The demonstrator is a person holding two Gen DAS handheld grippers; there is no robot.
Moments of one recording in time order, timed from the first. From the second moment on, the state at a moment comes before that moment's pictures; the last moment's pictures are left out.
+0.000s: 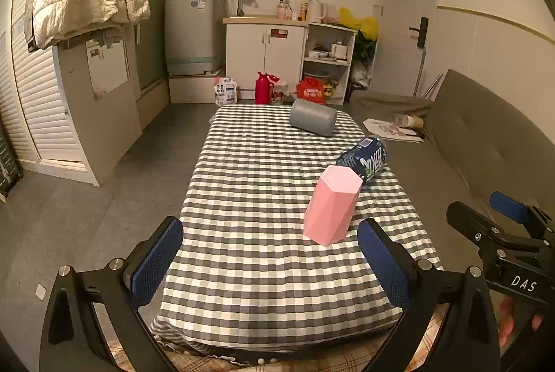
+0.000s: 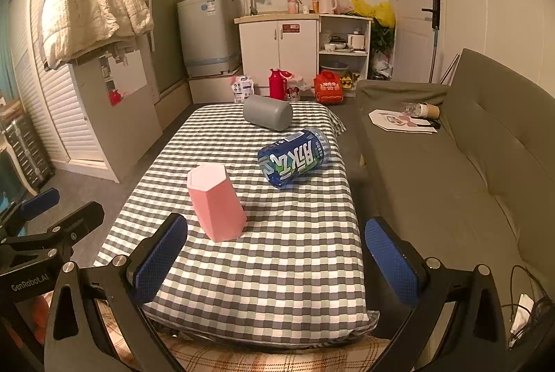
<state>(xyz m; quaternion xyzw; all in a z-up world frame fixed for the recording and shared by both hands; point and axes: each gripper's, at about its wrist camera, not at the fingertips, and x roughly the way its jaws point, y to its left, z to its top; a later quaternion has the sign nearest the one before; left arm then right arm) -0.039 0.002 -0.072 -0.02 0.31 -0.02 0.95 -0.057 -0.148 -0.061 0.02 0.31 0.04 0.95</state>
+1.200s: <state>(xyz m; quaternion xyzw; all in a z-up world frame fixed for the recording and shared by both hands) -0.039 0.007 -0.073 -0.02 0.31 -0.02 0.95 -0.054 -0.138 -0.063 0.01 0.32 0.04 0.95</state>
